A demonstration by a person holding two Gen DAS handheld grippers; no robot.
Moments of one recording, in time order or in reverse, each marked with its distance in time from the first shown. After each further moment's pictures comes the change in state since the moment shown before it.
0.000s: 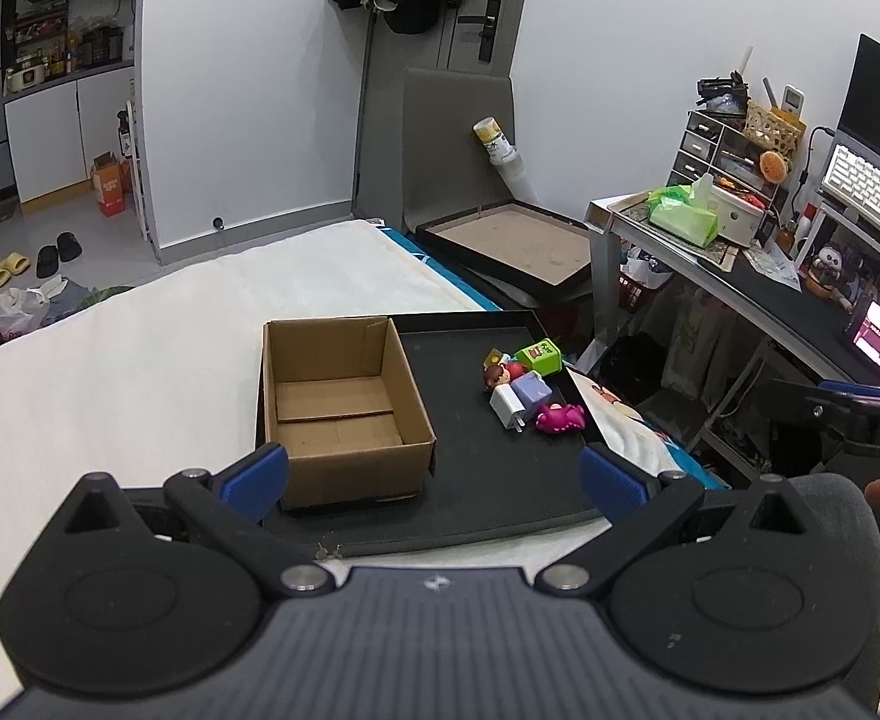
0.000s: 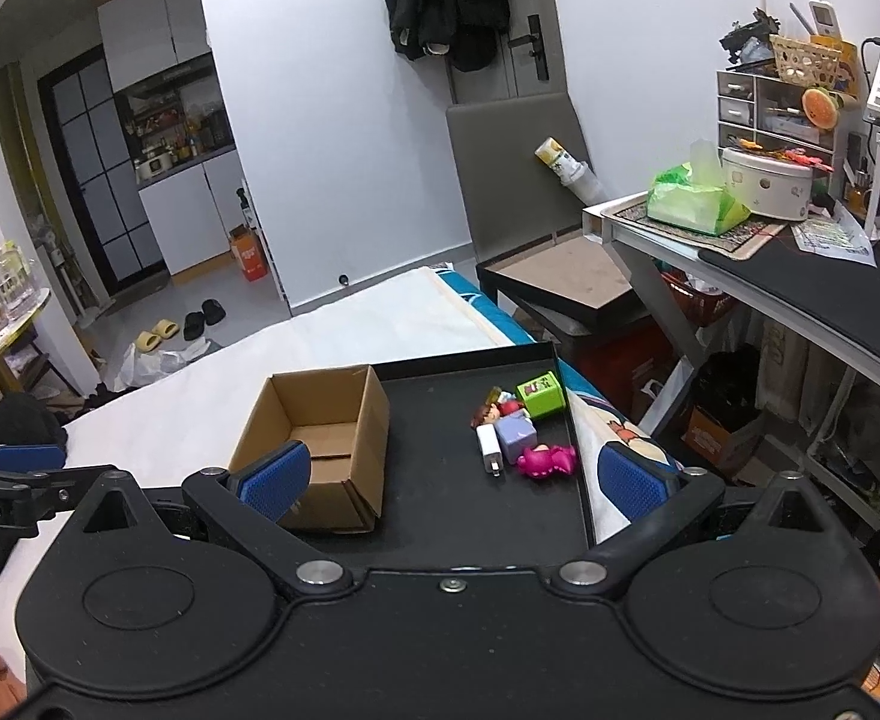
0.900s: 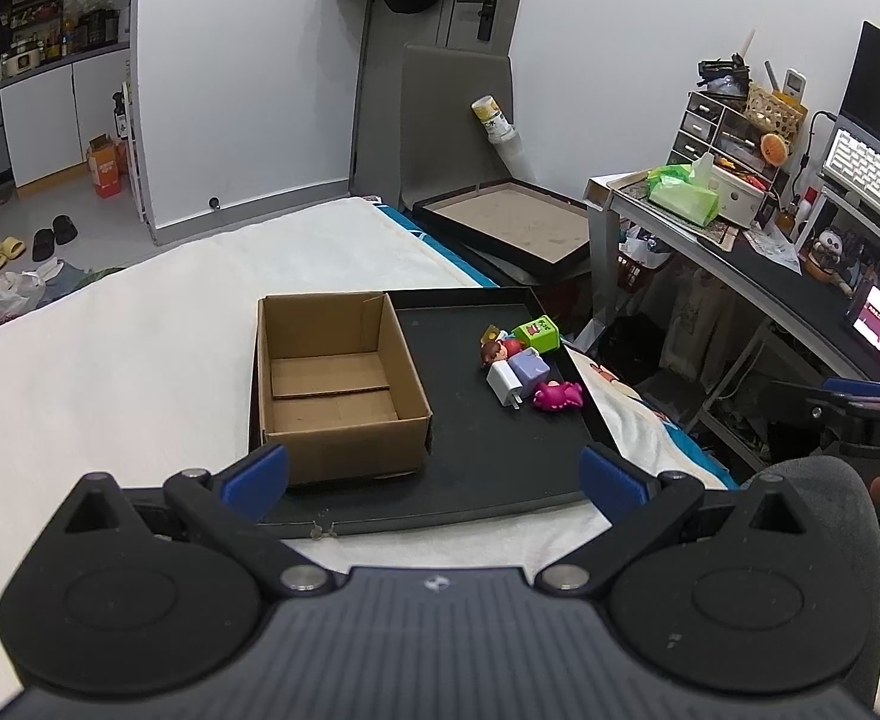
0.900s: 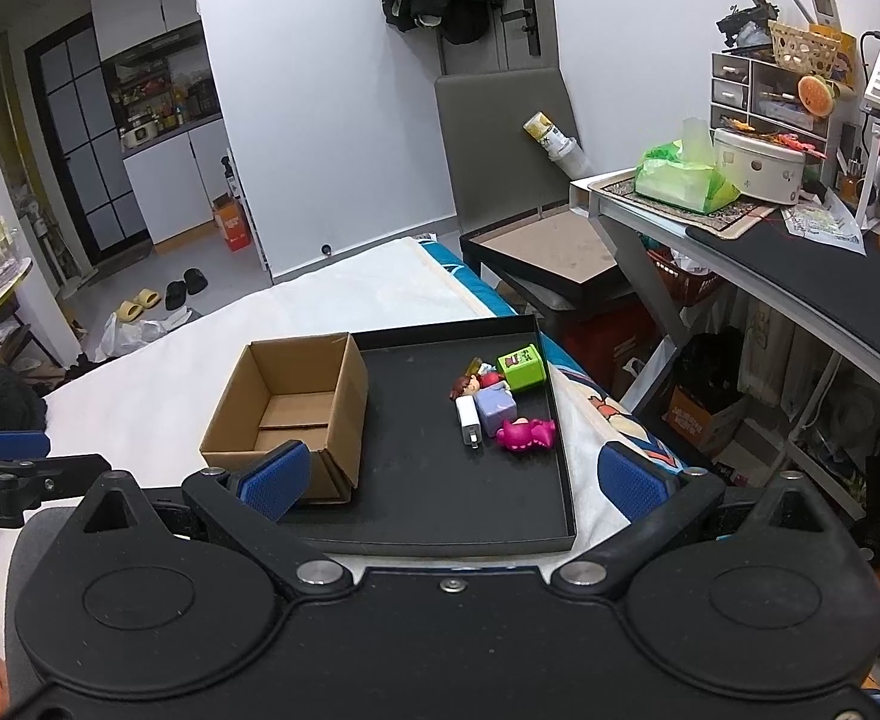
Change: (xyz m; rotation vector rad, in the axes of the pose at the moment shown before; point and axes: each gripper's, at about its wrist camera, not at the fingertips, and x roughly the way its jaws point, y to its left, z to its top) left arm 0.002 -0.001 -0.008 -0.003 0.038 -0.007; right arm 0.008 -0.003 -0.004 -0.018 0.058 -0.044
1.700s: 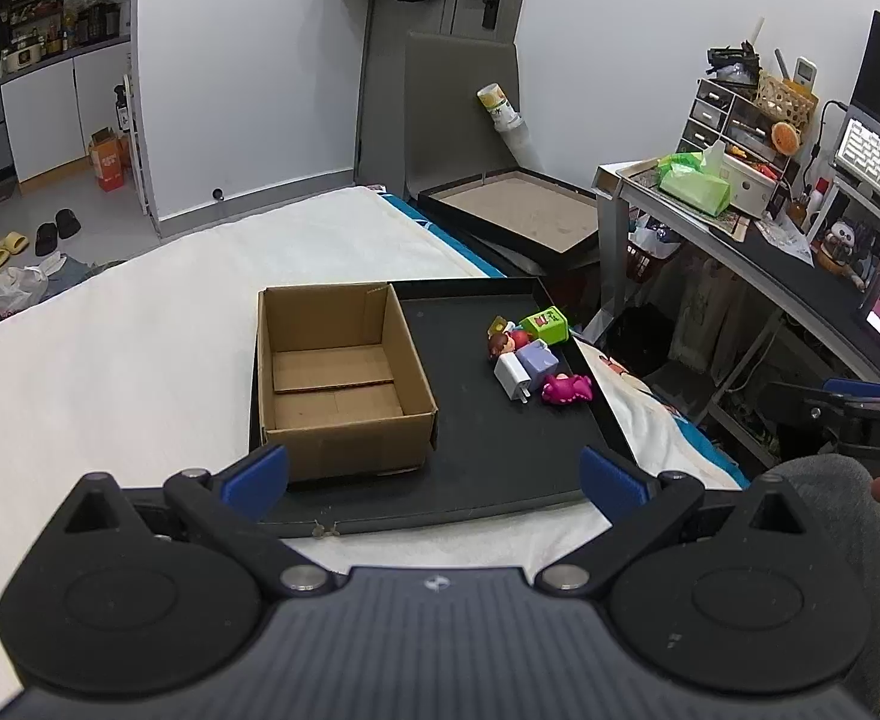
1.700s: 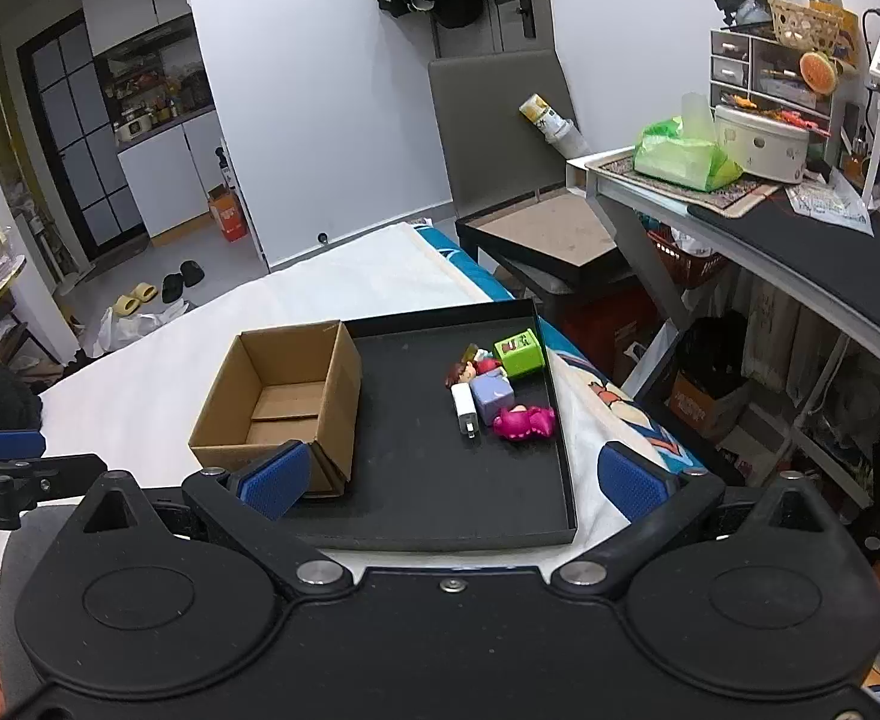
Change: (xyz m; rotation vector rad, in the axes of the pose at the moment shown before) left arm 0.015 -0.001 0.001 0.000 0.020 0.013; right arm 0.012 -0.004 -0.003 0.012 0.025 0.004
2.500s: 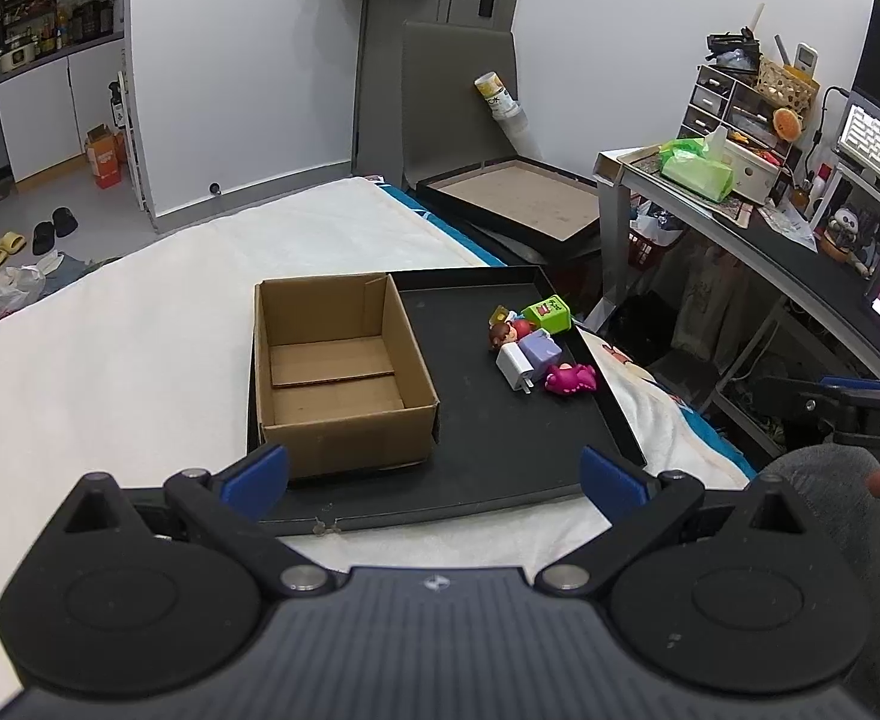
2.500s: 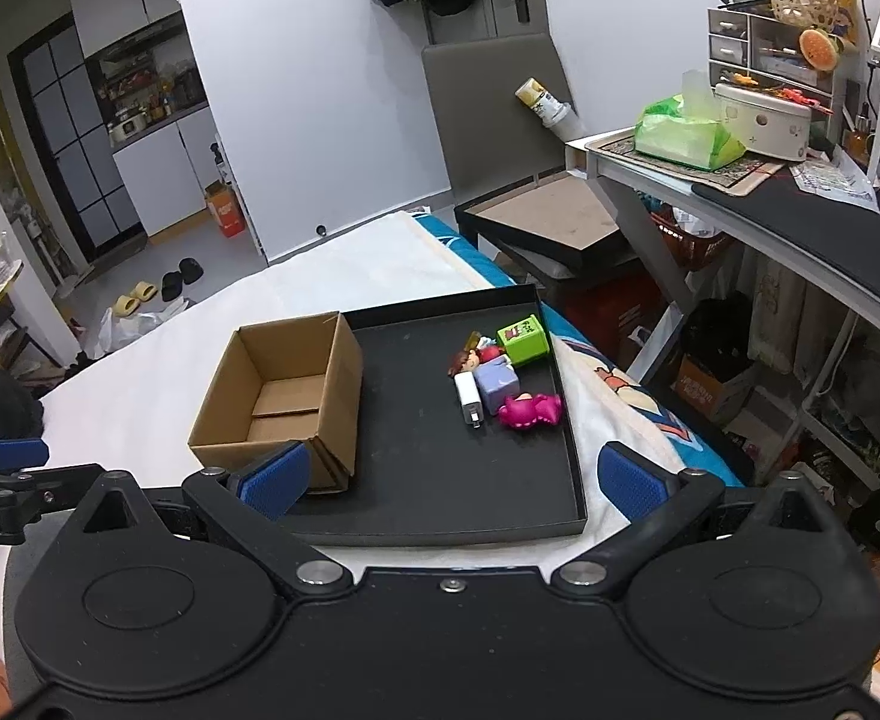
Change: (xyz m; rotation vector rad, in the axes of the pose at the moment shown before) left arm 0.011 -0.001 -0.001 0.017 0.022 0.003; right arm 0.010 -0.002 -0.002 0.034 0.025 0.007
